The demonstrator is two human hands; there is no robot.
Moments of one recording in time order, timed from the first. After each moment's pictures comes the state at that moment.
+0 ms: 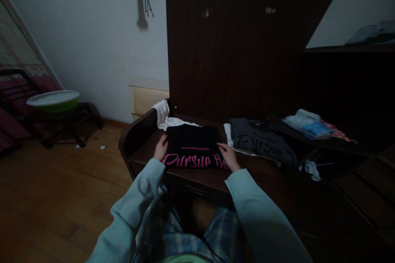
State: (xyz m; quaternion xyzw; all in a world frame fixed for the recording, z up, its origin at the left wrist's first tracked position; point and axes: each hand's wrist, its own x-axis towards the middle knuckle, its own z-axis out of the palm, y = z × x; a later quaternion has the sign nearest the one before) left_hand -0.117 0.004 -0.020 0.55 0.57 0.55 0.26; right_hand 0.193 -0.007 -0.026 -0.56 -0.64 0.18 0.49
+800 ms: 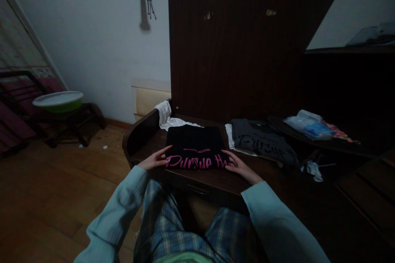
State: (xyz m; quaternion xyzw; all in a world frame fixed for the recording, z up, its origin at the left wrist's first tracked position) left_hand -0.152 -0.070 0.013 0.61 0.40 0.32 0.60; right_hand 0.224 -0.078 0.009 -0.40 -0.62 0.56 0.37
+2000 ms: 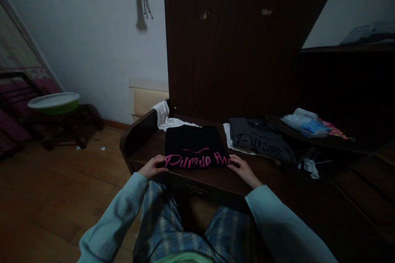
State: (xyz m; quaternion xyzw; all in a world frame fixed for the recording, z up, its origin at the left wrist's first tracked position) left_hand -0.148 -0.075 -0.001 0.75 0.44 0.34 0.36; right_hand 0.236 -0.074 -0.014 -0.46 -0.72 0.30 0.44
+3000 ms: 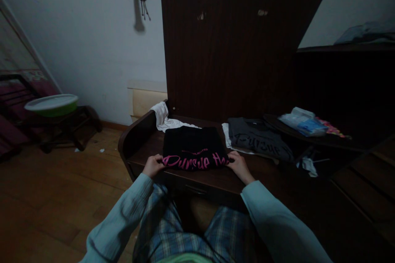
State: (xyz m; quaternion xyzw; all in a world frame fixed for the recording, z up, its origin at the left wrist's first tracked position) left_hand -0.132 -0.069 -0.014 0.66 0.53 0.45 0.29; right_hand 0.224 -0.063 -0.011 -0.52 -0.70 0.20 0.45
